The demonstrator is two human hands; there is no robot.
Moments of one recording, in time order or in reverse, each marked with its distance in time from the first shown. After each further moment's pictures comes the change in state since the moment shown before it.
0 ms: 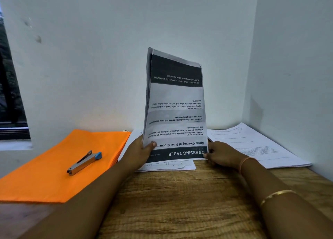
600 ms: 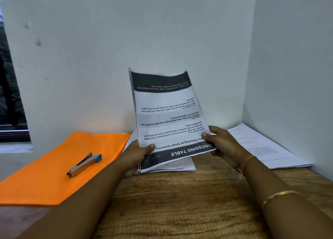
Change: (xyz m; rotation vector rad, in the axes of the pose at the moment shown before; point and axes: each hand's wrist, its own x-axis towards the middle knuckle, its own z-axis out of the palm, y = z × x) left_hand 0.005 -0.001 -0.005 -0.427 -0.083 -0.259; right_hand -0.002 -0.017 -0.008 0.916 0.203 0.015
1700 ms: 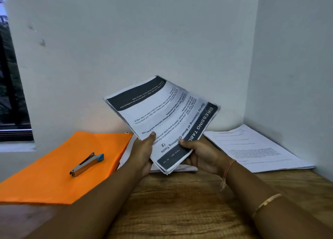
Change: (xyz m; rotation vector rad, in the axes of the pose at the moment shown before) left_hand -0.005 0.012 0.033 -0.532 0.204 0.049; right_hand -0.018 -0.009 0.060 0.415 -0.354 0.118
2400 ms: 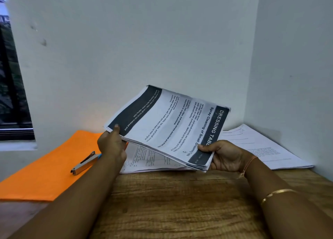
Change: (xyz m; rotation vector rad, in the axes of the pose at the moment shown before) left_hand 0.025 0.038 -0.043 -0.140 0.489 0.211; right_hand -0.015 -0.012 -0.056 0.007 -0.020 0.214
